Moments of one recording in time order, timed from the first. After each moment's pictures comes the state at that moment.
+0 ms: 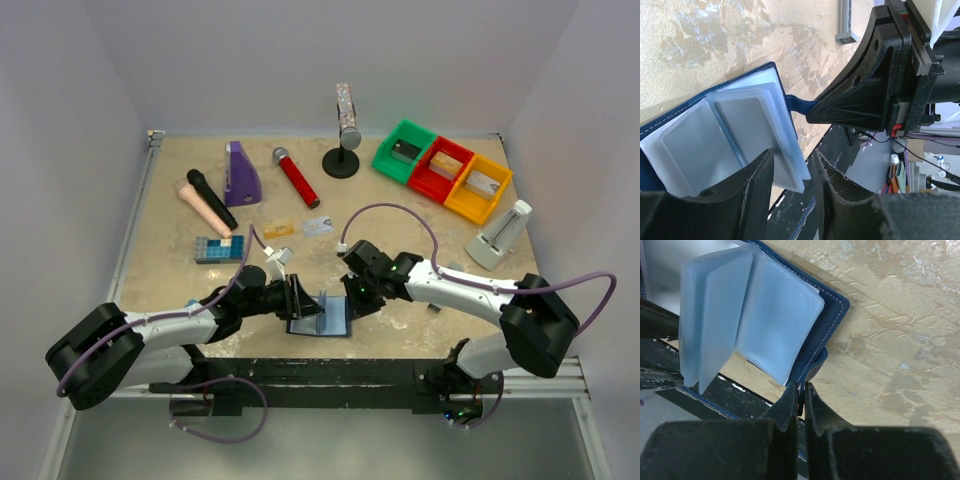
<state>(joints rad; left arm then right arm) -0.80 1.18 0.25 0.50 0.36 -0.94 0.89 1.41 0.83 -0.58 -0.13 0.56</state>
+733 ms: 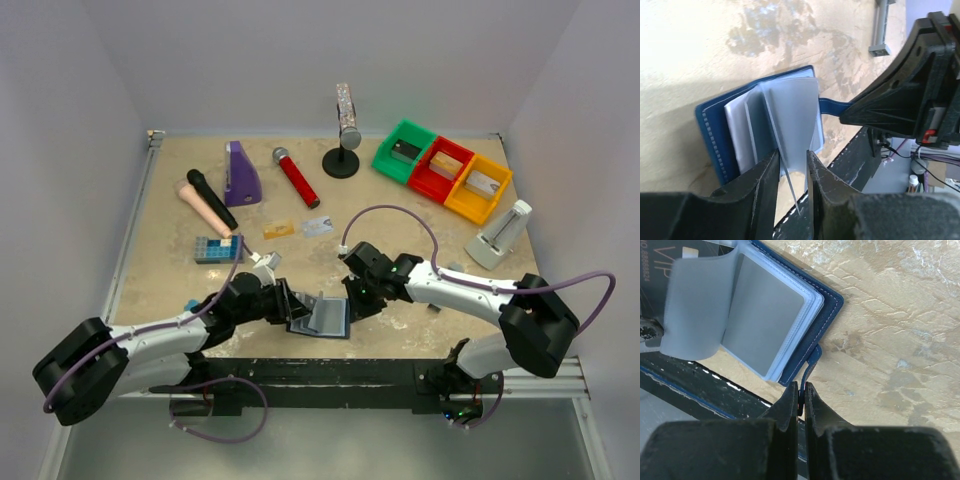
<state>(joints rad) -0.80 1.08 0.20 0.38 0.23 -0.94 0.89 1.41 0.81 -0.58 -0.12 0.56</state>
